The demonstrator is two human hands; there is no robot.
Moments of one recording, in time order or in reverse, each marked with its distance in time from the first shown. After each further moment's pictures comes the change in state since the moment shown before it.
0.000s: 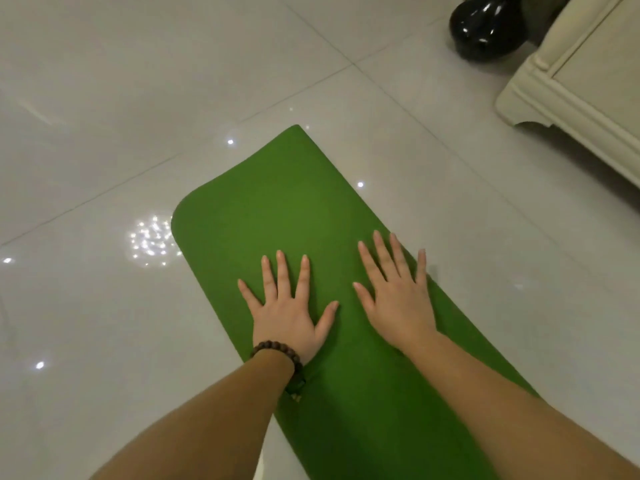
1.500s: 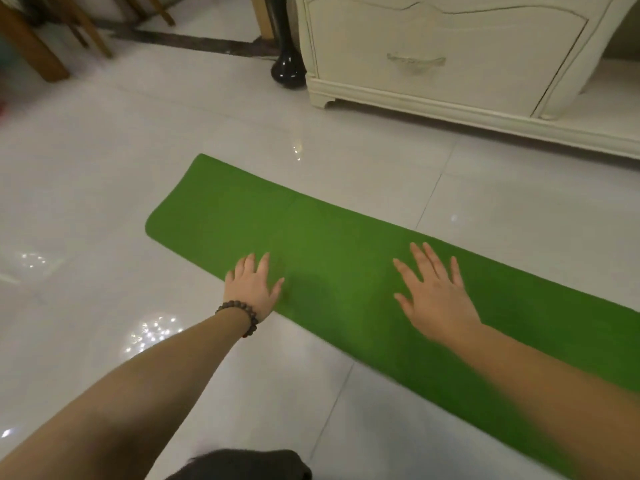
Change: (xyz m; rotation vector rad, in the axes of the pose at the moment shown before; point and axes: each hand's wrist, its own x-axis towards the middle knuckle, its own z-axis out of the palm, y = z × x) left_hand -0.234 0.034 -0.037 0.209 0.050 0.332; right_hand -0.437 0.034 -0.041 0.104 -0.028 0.417
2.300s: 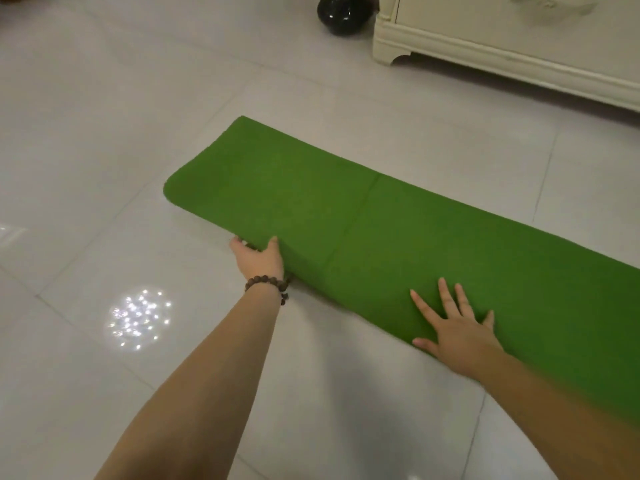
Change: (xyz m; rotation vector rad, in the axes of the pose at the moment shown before) left_hand 0.128 -0.150 0.045 -1.470 0.332 -0.679; right_hand 0.090 -0.162 0.088 -0.014 -0.442 0.135
